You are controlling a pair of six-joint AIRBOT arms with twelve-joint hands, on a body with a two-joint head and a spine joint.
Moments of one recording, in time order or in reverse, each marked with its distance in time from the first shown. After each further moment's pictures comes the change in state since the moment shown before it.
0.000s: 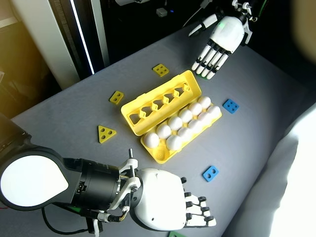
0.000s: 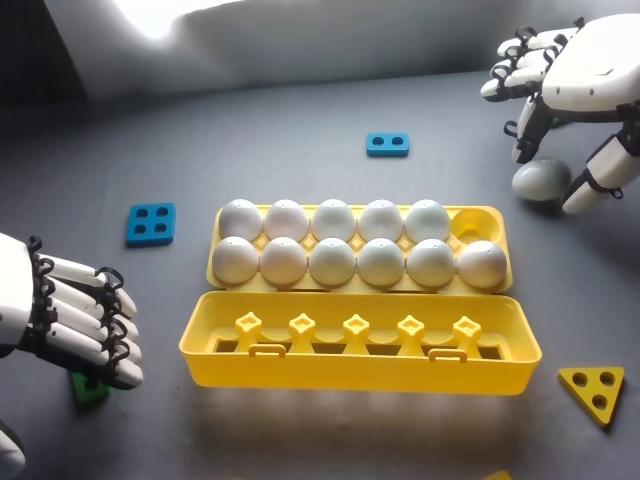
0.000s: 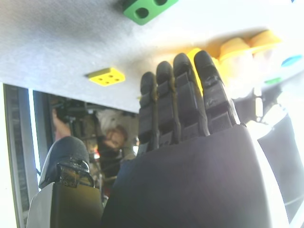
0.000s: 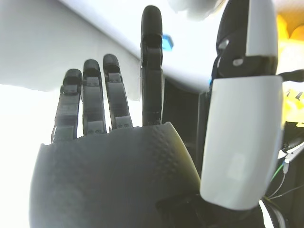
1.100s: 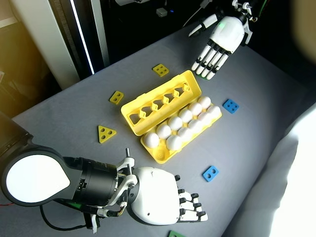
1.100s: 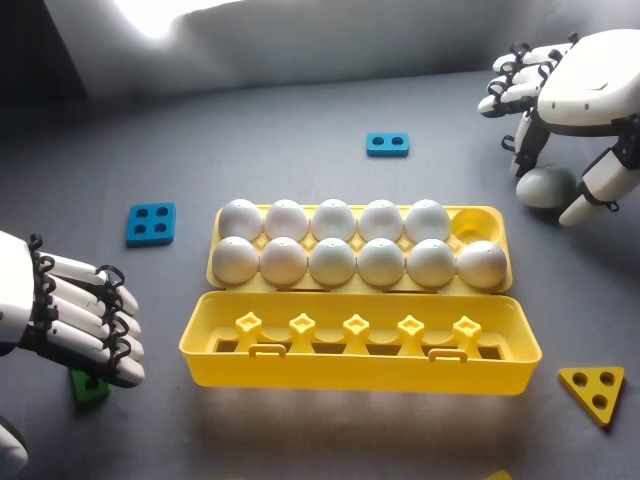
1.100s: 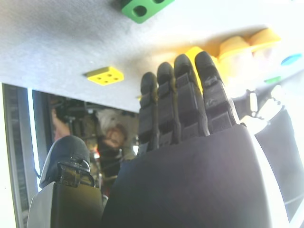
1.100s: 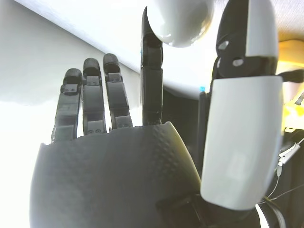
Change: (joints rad) left arm -0.005 0.000 0.000 0.002 0.000 -0.003; right arm -0.018 -0.005 -0.011 0.003 0.002 0.000
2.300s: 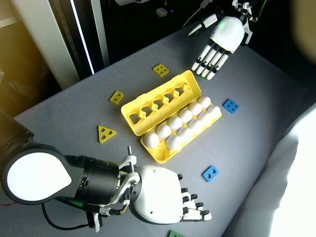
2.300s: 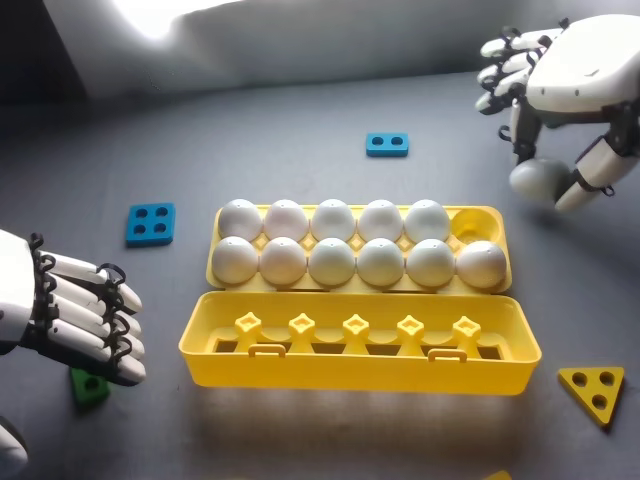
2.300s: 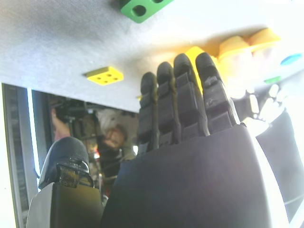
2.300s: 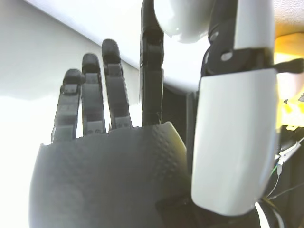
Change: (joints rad) left arm -0.002 0.000 0.000 -0.001 0.000 0.000; right arm 0.045 0.001 -0.026 0.014 -0.001 0.000
